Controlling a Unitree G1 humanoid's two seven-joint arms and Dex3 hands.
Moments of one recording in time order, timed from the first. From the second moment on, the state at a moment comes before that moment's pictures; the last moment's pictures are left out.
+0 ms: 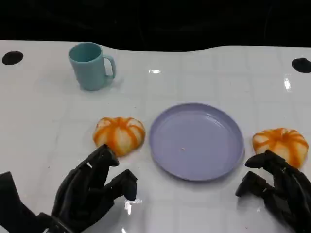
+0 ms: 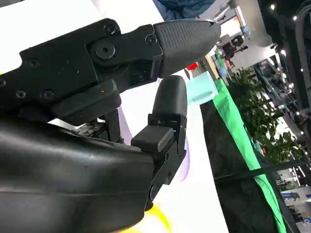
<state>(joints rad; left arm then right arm) -0.01 -0.06 0.15 0.21 -0.66 0.25 -0.69 -0.19 -0.01 -0.26 0.75 0.42 -0.26 0.77</state>
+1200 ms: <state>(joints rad) -0.16 0.22 -0.12 -0.01 0.50 -0.21 -0.19 -0.18 0.00 -0.26 0.72 0.42 -0.23 0.74</state>
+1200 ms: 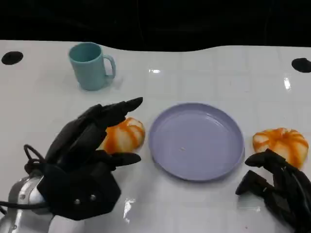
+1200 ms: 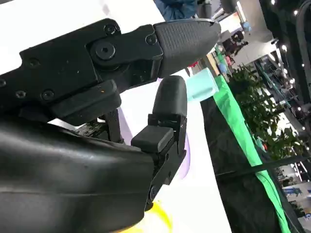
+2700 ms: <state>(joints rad) -0.75 0.17 -0.55 0.93 0.82 0.03 -0.11 -0.16 -0.01 -0.25 0.68 0.42 -0.21 0.73</state>
